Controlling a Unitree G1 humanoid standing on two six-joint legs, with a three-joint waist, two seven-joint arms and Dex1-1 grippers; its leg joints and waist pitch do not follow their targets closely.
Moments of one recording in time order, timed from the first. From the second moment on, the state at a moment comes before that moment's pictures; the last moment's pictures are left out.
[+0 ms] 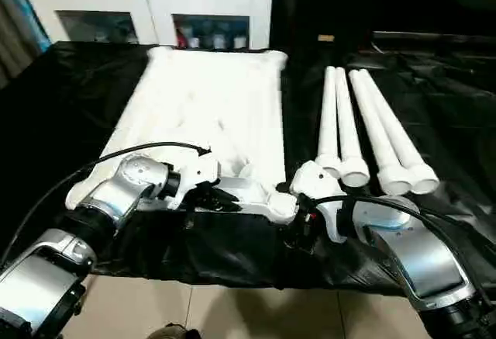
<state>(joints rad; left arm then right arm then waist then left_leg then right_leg) -0.76 0.24 -0.39 0.85 0.05 -0.08 -1.18 -0.20 -0.66 0.21 -0.22 0.24 0.54 0.90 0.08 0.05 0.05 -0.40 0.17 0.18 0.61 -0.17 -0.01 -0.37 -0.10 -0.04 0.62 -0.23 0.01</state>
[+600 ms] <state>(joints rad) -0.67 0.24 -0.37 0.66 0.10 0.04 -0.97 -0.20 -0.64 0.21 -0.21 0.23 0.54 0.88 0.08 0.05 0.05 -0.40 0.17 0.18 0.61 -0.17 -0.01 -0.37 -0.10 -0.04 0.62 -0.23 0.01</state>
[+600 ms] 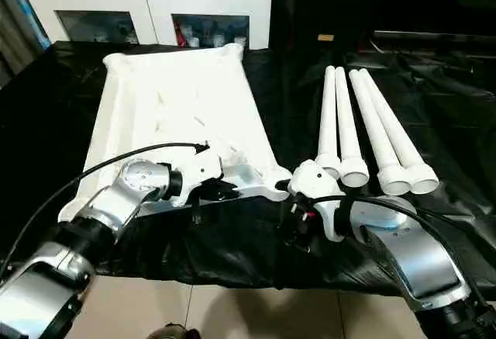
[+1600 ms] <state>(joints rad) -0.63 0.28 -0.23 0.28 0.01 0.21 -0.88 -0.61 -0.38 -0.08 0.27 0.18 0.70 0.27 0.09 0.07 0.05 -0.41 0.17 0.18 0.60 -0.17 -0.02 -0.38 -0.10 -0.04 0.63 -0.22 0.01</state>
